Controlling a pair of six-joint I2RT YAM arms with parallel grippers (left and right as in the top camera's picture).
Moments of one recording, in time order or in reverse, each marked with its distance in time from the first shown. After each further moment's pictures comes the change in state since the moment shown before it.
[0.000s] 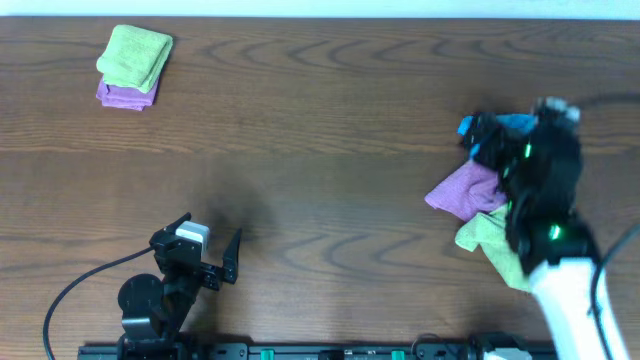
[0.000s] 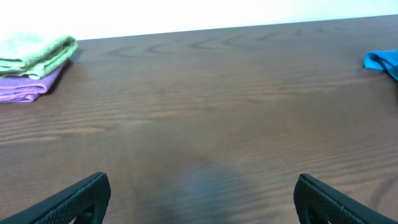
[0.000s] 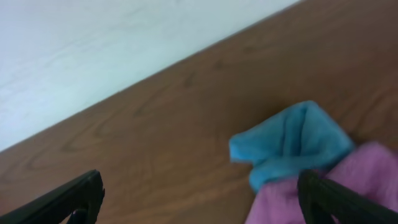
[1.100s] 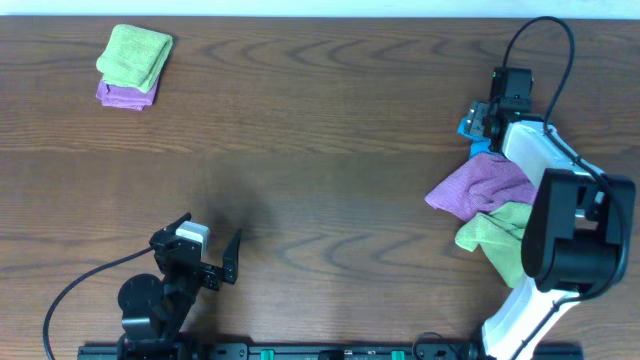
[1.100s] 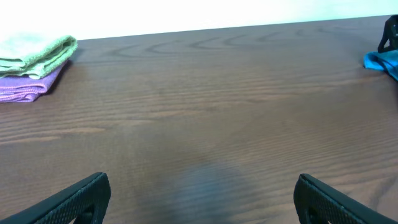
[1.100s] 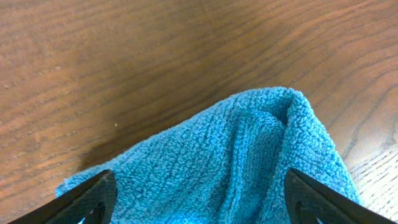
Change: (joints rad) left arm 0.000 0.000 0.000 0.000 0.000 0.000; right arm -0.124 0.871 0.333 0.045 0.169 -0.290
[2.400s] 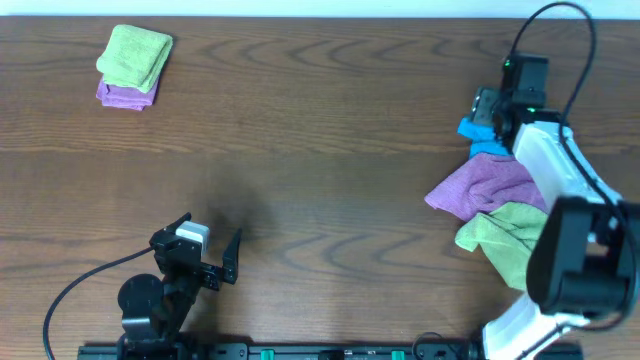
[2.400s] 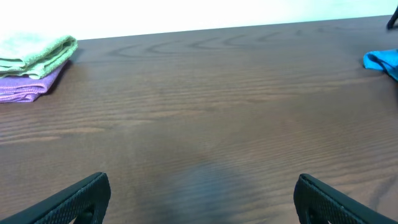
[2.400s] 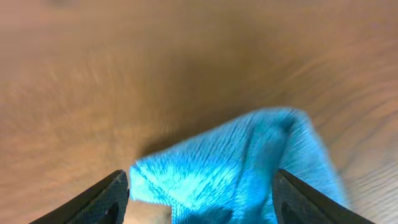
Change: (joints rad) left arm 0.000 0.000 0.000 0.000 0.000 0.000; right arm 0.007 -0.094 0.012 -0.062 -0.126 -0.019
